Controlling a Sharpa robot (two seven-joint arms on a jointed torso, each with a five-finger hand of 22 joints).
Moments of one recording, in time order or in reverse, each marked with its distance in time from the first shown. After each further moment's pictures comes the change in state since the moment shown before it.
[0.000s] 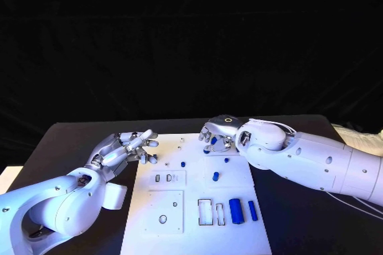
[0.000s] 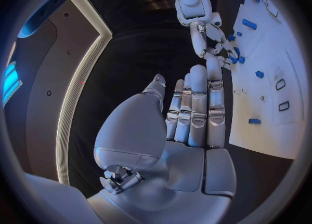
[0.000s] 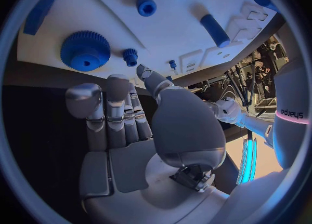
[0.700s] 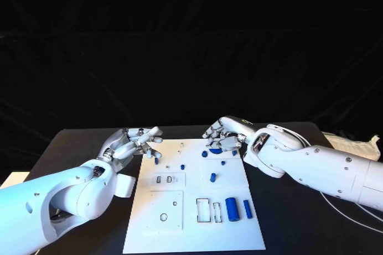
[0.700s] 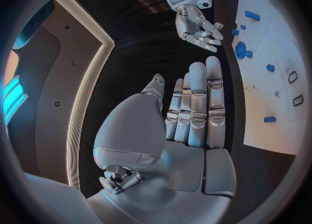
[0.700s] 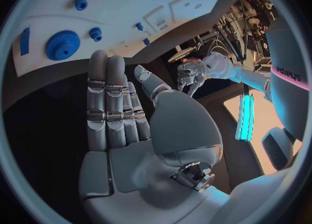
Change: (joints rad) left arm -0.019 0.065 -0.006 -0.119 -0.049 -0.013 0.011; left_hand -0.008 -0.008 0.010 0.011 0.000 0.009 -0.009 0.018 -0.004 0.021 -0.006 0.020 -0.010 0.044 -0.006 -0.029 -0.038 0.000 0.026 -0.006 -0.029 -0.031; right arm -0.053 -0.049 0.000 0.019 0.367 -0.158 0.138; right_hand -0.004 0.067 -0.086 -0.080 0.016 -0.008 0.008 0.000 -0.002 0.051 -0.006 0.000 0.001 0.000 0.000 -0.358 -0.319 0.039 0.008 -0.006 -0.563 -0.588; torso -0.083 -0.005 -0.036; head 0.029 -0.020
